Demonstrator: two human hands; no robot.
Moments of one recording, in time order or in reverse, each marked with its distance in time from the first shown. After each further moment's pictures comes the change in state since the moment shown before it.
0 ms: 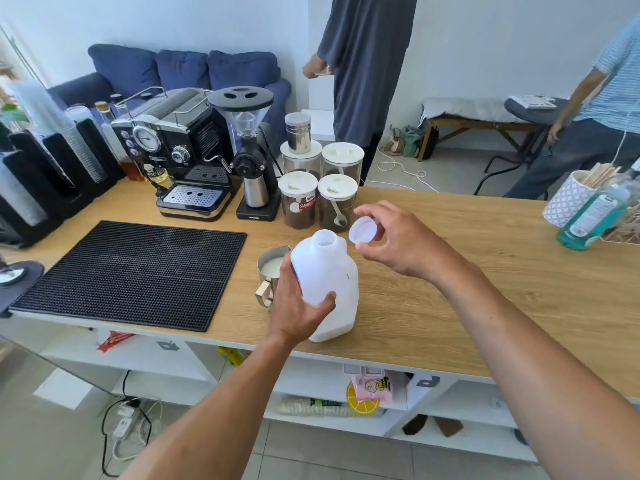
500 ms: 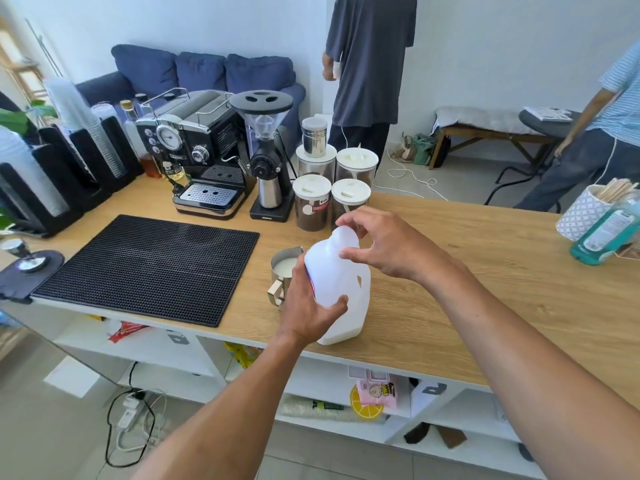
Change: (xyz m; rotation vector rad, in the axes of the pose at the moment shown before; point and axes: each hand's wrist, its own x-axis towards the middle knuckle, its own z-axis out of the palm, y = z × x) left_hand -0.003 0.001 -0.003 -0.004 -0.014 -0.018; right_hand 0.015 -0.034 0.013 -0.034 -0.091 -0.129
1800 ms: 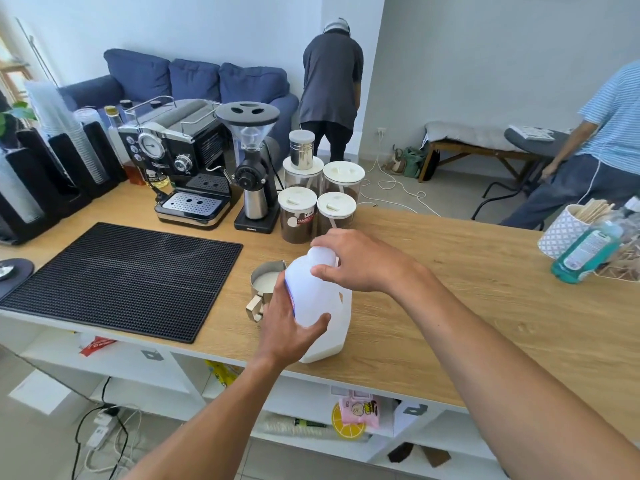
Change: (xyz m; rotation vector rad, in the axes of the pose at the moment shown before) left_hand -0.001 -0.001 0.007 0.070 0.053 -0.002; right_hand 0.013 -0.010 -0.008 -0.211 -0.238 0.051
